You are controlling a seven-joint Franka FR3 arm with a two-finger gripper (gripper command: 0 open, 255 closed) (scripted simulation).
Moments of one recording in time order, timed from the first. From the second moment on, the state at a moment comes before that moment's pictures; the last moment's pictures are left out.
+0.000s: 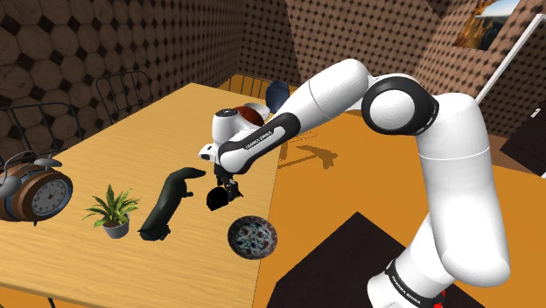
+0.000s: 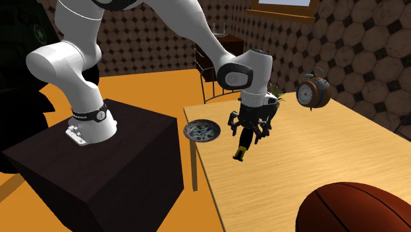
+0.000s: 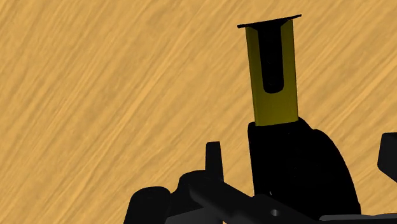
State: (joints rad) arm 0.27 0.63 0.07 -1.80 -0.16 2.40 -1.01
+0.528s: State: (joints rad) arm 0.27 0.63 0.07 -1.80 -0.16 2.40 -1.01
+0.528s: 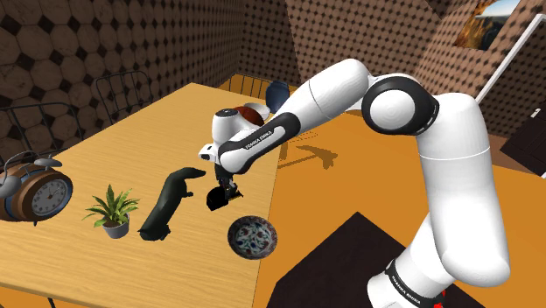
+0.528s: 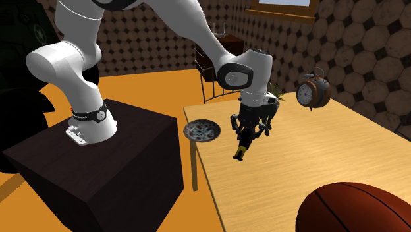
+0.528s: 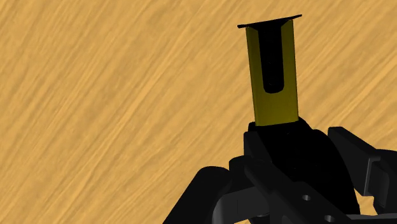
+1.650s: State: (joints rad) arm 0.26 0.53 0.08 -1.81 -0.14 2.29 -1.03
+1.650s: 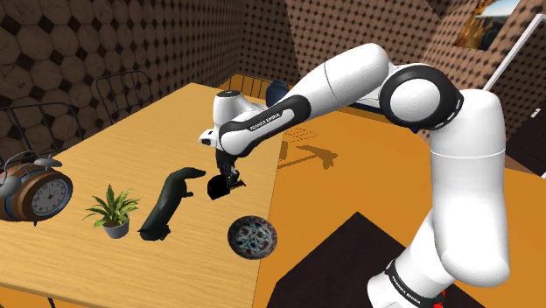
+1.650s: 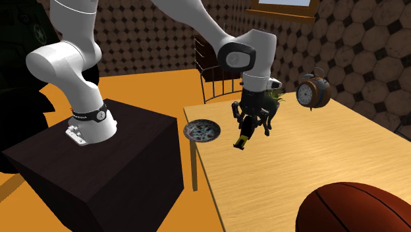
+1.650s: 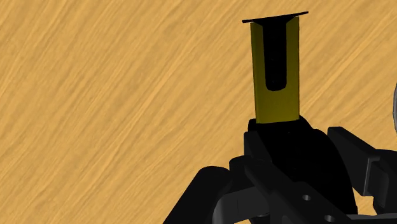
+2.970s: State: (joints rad) arm 0.31 0.09 0.15 -2.32 -0.10 2.36 -0.92
